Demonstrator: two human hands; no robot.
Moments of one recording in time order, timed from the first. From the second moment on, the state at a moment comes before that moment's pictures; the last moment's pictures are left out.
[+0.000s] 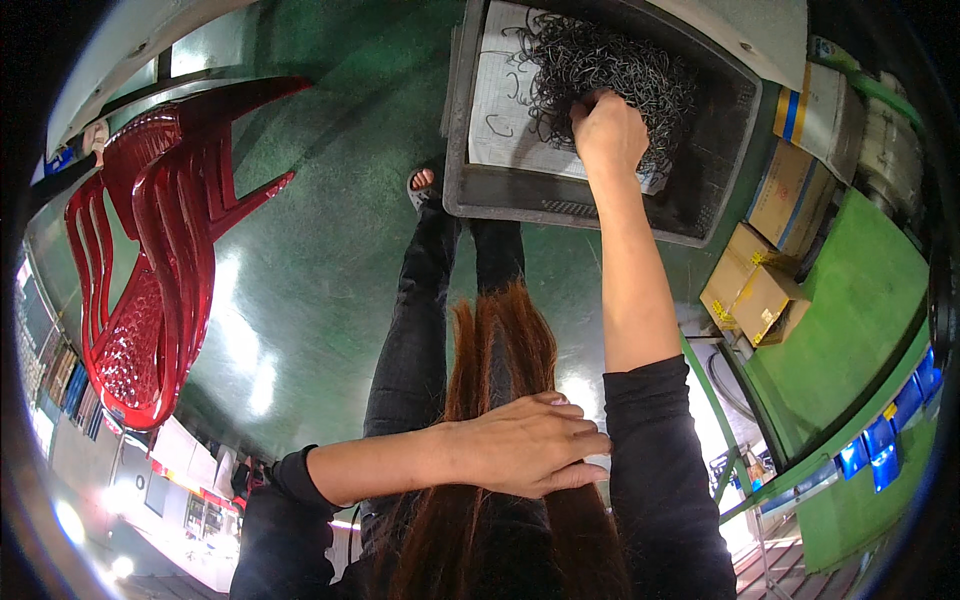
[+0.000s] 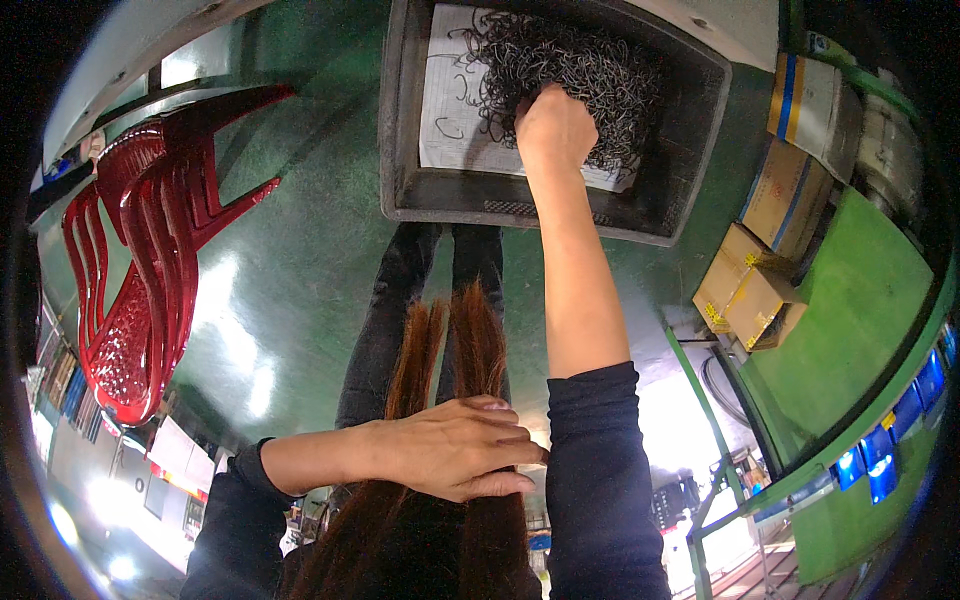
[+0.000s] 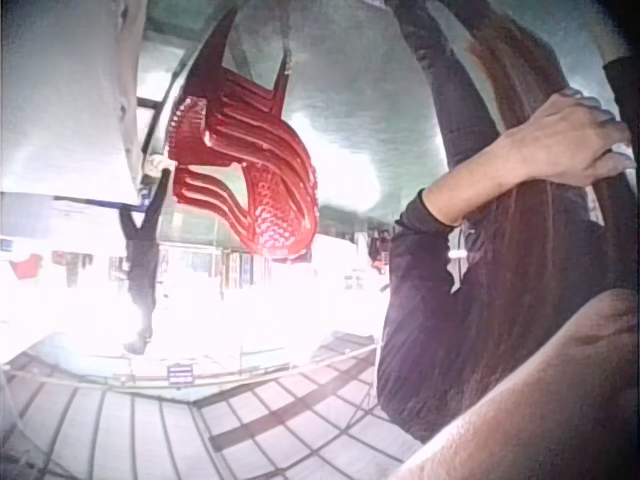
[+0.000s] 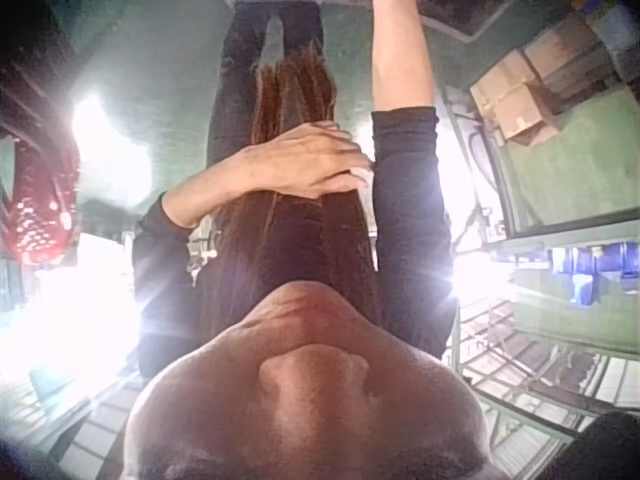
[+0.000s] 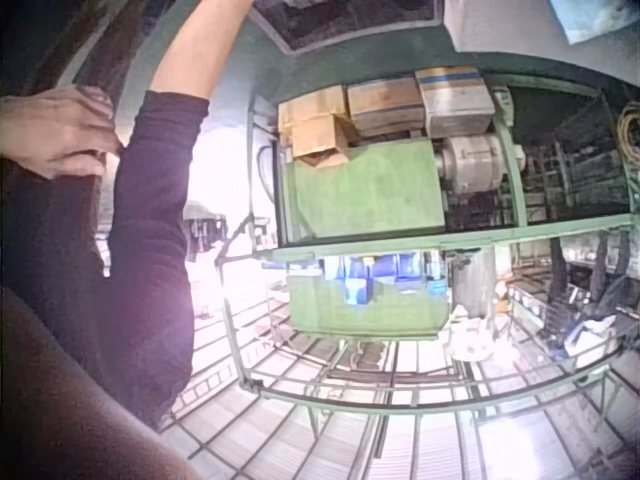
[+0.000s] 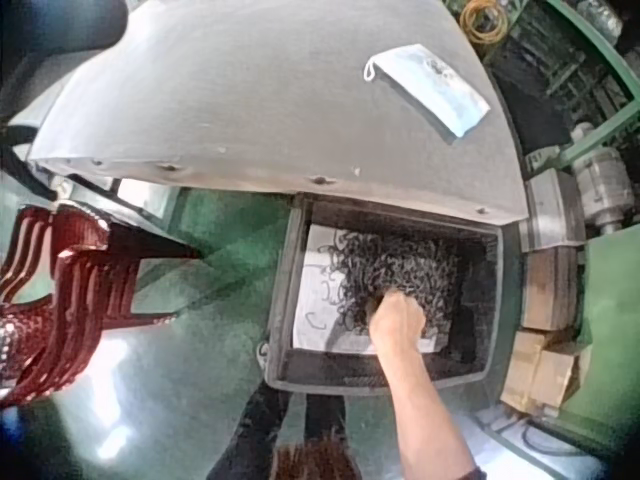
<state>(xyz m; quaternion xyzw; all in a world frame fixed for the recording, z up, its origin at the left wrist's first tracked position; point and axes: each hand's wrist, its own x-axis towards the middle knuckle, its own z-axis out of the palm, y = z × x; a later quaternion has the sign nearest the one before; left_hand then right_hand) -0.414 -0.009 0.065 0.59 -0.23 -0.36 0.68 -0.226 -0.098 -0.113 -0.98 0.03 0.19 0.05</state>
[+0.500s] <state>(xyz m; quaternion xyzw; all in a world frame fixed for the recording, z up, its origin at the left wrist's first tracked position) -0.391 0.004 0.058 0.59 -0.20 -0.32 0.72 -0.221 -0.153 -0.096 -0.63 0.27 0.36 0.64</state>
